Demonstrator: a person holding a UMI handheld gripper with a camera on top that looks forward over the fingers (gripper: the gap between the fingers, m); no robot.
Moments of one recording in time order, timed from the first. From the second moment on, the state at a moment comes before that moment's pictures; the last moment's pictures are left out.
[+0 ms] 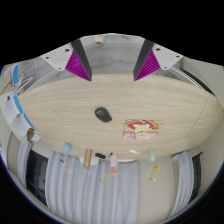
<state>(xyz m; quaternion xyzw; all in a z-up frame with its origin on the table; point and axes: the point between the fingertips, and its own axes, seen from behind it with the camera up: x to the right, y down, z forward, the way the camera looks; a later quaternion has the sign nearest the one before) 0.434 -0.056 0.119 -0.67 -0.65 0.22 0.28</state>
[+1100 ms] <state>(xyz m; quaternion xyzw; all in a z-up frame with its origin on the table) 0.240 0.032 0.014 -0.66 -0.64 0.25 0.29</state>
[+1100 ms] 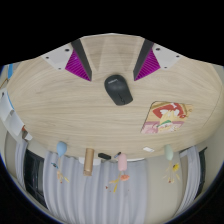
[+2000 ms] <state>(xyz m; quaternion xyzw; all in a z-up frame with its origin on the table) 0.145 0.033 -0.015 -0.67 -0.65 0.24 0.28</state>
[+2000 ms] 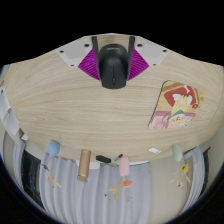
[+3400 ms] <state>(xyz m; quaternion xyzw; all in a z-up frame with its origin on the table) 0.054 -0.207 0.056 -0.64 -0.66 0.30 0.26</state>
